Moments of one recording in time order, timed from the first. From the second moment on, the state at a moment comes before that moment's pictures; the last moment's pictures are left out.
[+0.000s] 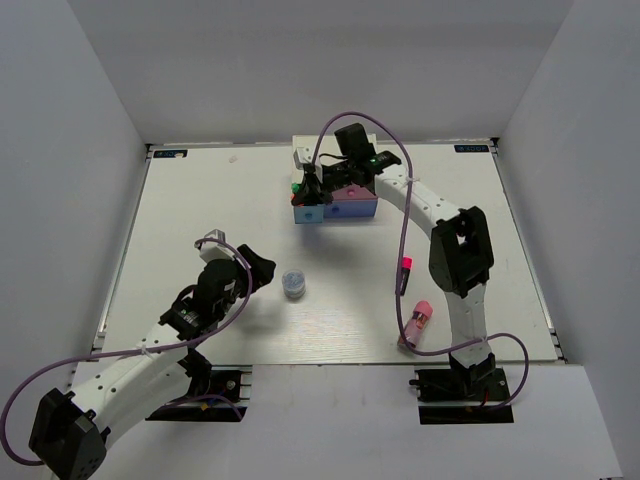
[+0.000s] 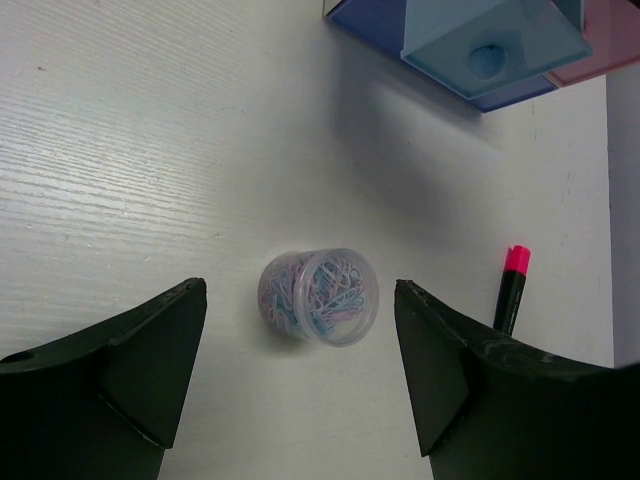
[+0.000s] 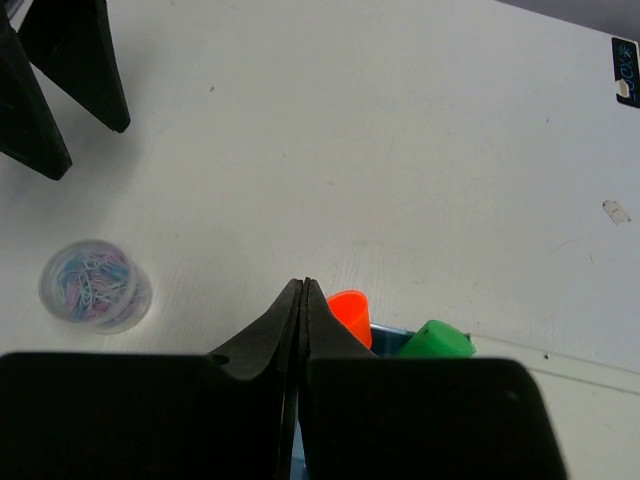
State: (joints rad) left arm -0.61 0.73 0.37 -0.11 -0.30 -0.87; right arm 0.57 2.10 1.88 -0.49 -1.09 -0.85
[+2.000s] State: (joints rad) left arm -0.61 0.76 0.35 -0.09 -0.28 -0.88; right arm 0.18 1.35 1.02 -0.89 -0.79 -1.64
